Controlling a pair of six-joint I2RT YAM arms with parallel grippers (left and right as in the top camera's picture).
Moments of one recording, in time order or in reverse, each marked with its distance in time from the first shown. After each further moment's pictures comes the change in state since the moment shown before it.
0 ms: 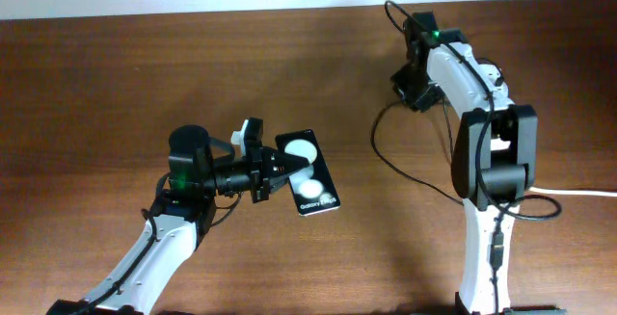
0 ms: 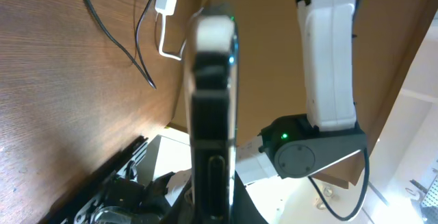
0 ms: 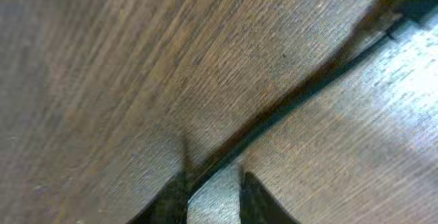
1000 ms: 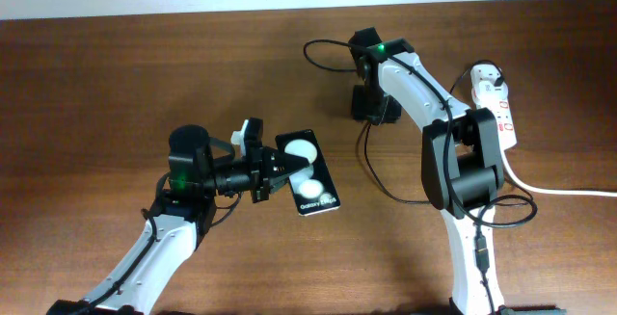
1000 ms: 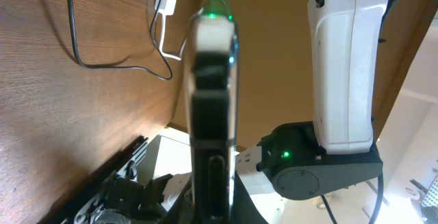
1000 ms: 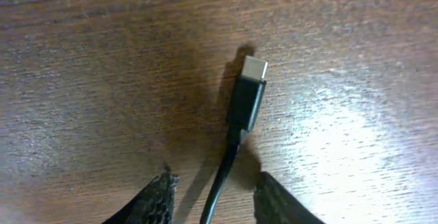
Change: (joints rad) left arm 0.000 0.000 0.000 0.000 0.000 0.000; right arm 0.201 0.008 0.003 -0.093 0.021 -0.552
